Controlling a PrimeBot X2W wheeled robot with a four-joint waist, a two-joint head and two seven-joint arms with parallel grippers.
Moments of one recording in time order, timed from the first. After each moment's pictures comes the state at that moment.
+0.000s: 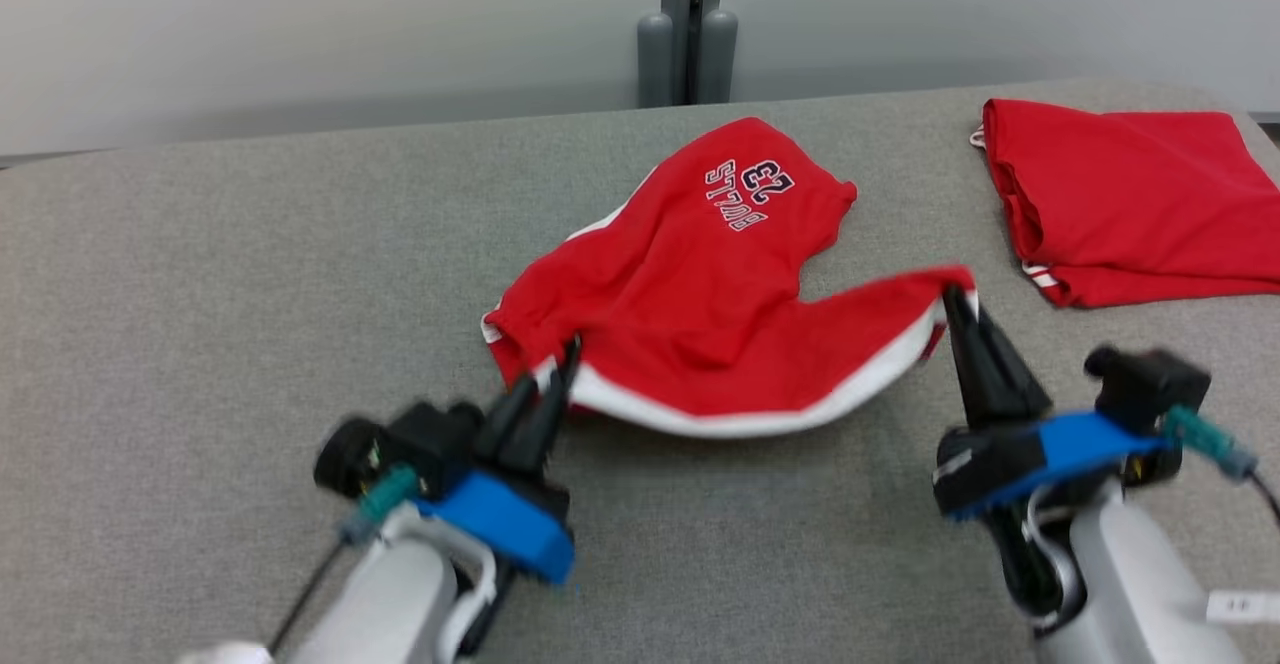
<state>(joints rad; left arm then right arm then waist) -0.31 0.16 -0.53 0.36 -0.37 -0.12 -0.25 -0.29 -0.09 0.10 0.33 0.39 0.13 -0.17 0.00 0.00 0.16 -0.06</state>
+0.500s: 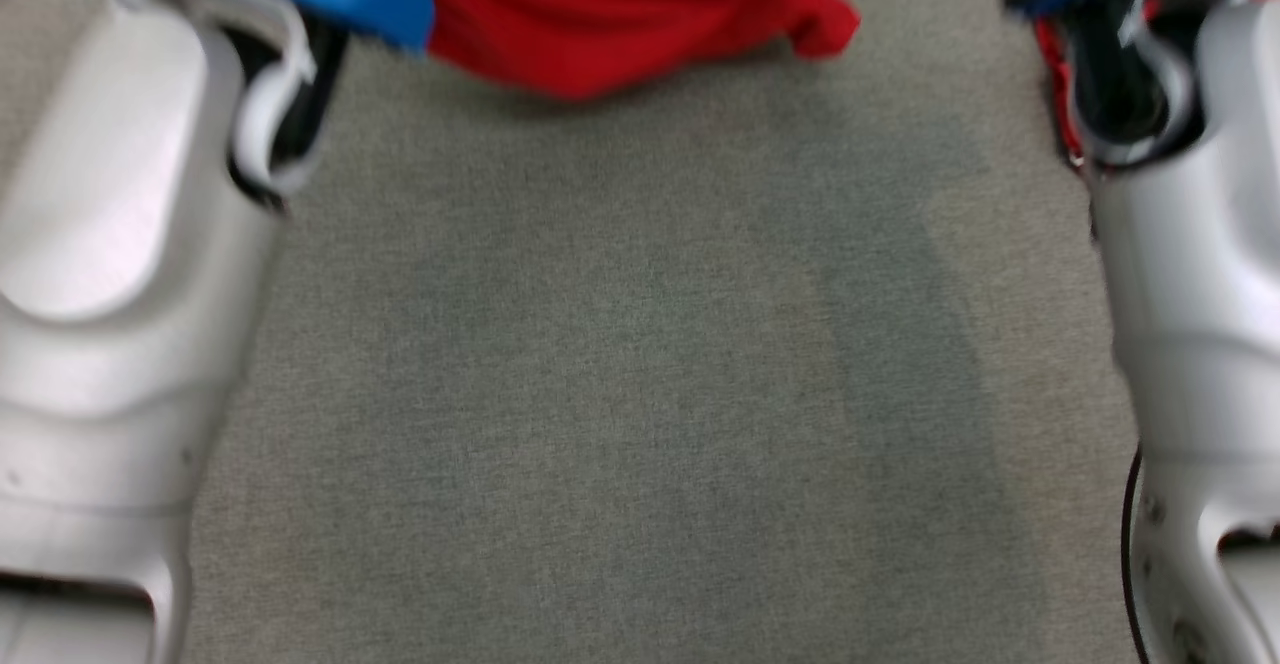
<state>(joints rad) -1.05 0.24 -0.41 0.40 -0.46 -0.13 -0.10 -1.06 -0.09 0.09 0.45 0.46 0.13 -0.03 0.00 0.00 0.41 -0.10</state>
